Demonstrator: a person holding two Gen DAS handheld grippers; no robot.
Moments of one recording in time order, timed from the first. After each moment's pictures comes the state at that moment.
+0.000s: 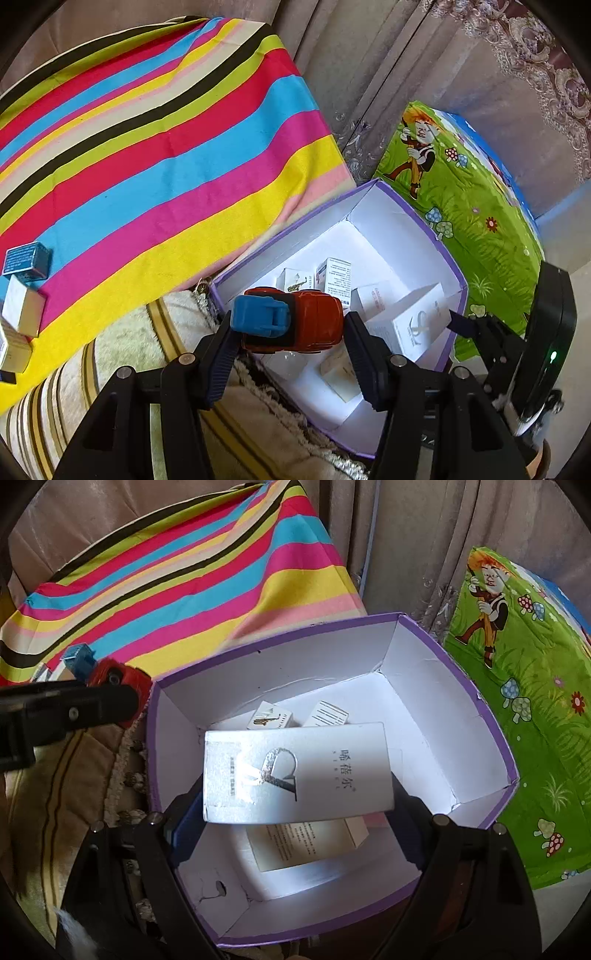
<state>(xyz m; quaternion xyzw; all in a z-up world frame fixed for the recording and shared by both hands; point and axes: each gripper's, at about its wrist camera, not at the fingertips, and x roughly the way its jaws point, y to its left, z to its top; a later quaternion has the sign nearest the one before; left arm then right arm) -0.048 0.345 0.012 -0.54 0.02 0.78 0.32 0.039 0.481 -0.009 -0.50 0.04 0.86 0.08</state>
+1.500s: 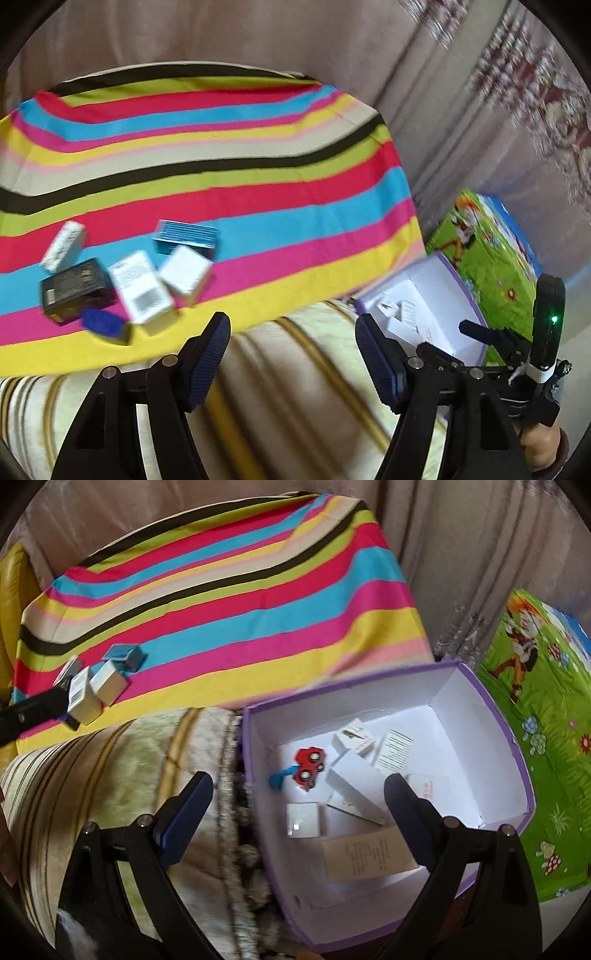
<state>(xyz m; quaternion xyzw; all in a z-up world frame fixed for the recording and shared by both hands) -0.044 0.162 0.051 -0.46 -0.07 0.86 0.22 0.007 0.391 0.029 -0.50 0.01 0.86 0.04</state>
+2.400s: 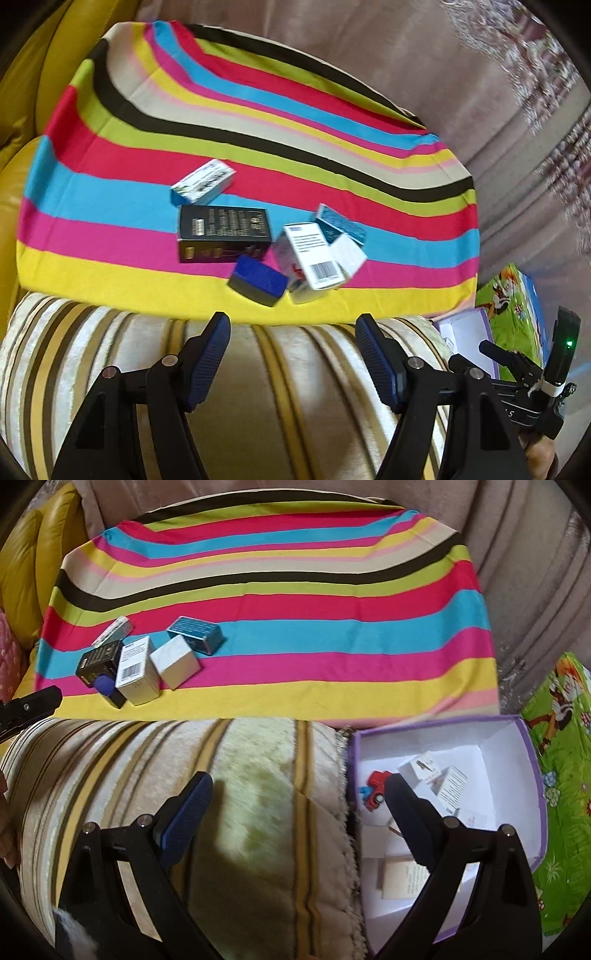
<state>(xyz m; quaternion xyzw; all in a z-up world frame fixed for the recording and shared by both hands) -0.034 0.026 0.015 -0.48 -0.19 0.85 0.09 -0.021 0.301 0.027 -0.51 -0.05 0.86 -0.04</state>
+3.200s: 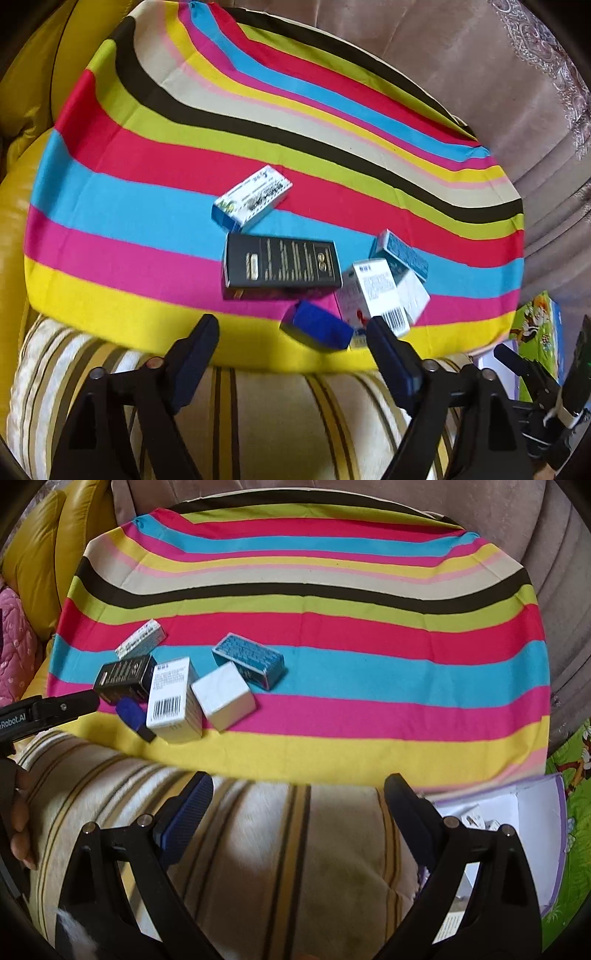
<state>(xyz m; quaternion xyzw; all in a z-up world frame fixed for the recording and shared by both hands) -0.090 0.003 -0.009 -0.51 -0.19 0.84 0.03 -0.072 0.245 0.015 -0.50 -0.07 0.86 -0.09</state>
